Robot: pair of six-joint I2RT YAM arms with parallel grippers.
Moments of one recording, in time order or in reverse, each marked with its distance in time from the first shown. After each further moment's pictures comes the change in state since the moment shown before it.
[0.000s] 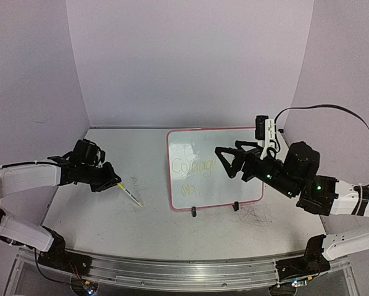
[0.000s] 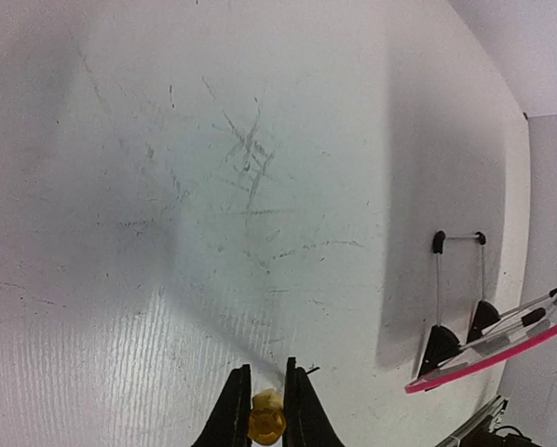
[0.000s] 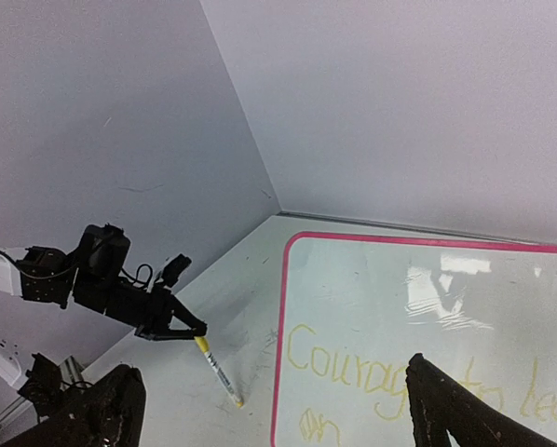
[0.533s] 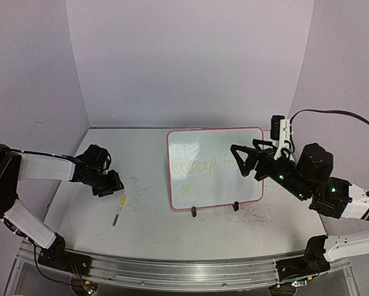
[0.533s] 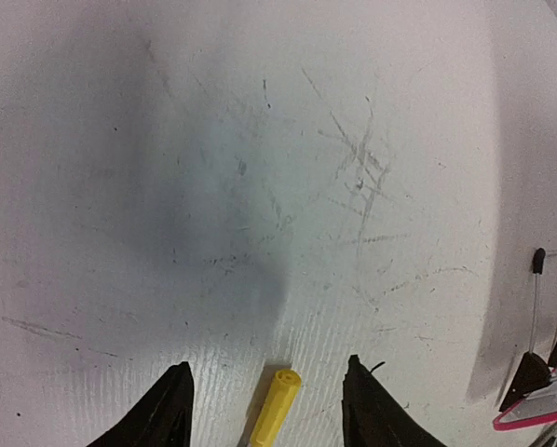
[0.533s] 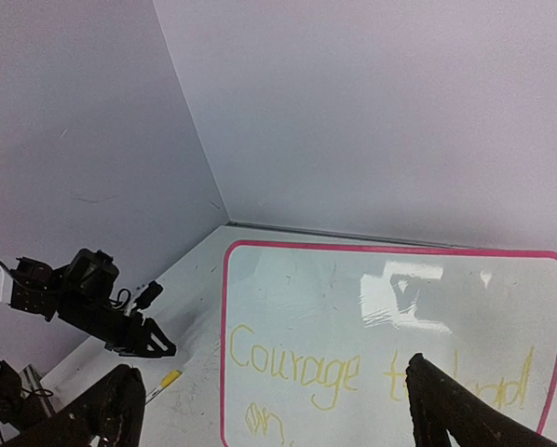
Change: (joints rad) left arm 0.003 0.204 0.038 -0.010 -0.105 0.101; right arm 0.000 -0.131 -0.011 -0.131 0.137 -0.050
